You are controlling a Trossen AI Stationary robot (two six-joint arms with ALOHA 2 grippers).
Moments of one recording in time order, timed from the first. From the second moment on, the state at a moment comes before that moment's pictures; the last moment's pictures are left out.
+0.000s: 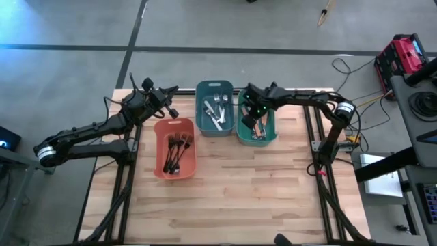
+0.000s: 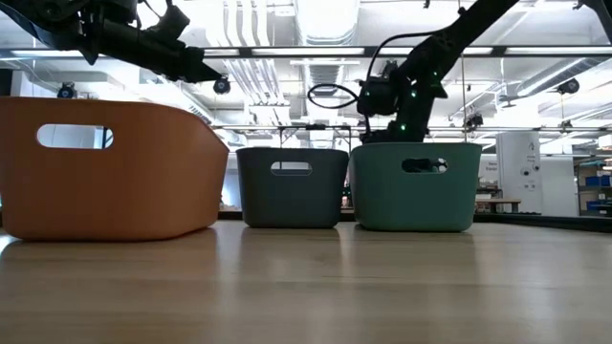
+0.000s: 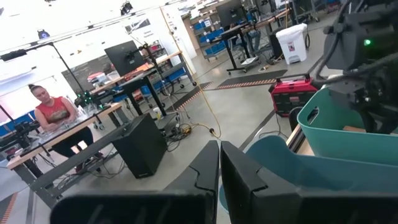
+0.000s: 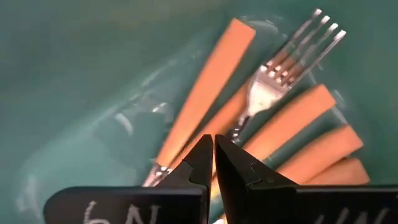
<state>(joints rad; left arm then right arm) 0.56 0.87 0.49 0.39 -0.23 0.41 -0.57 1.77 1.18 -0.63 -0.01 0.10</state>
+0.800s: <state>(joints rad) 0.56 0.87 0.51 0.40 -0.23 0.43 -0.54 1.77 1.09 -0.57 0.08 0.12</state>
